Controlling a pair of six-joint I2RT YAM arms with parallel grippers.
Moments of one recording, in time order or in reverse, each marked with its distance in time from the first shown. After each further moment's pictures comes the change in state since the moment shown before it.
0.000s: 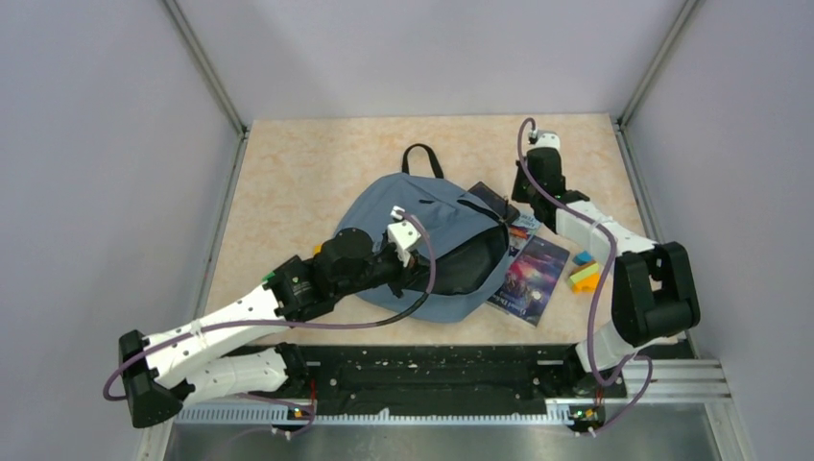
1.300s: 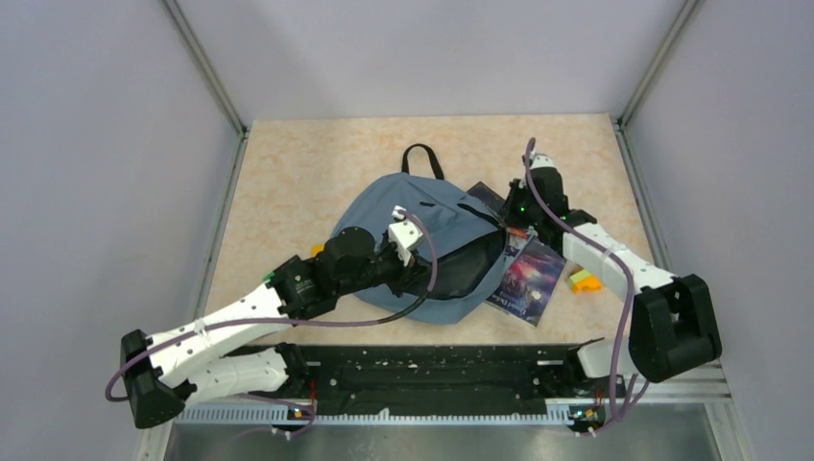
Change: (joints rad) left arm 0.028 0.008 -0.012 -0.016 -0.008 -0.002; right arm 0.072 -0.201 -0.148 -0.094 -0.203 0.160
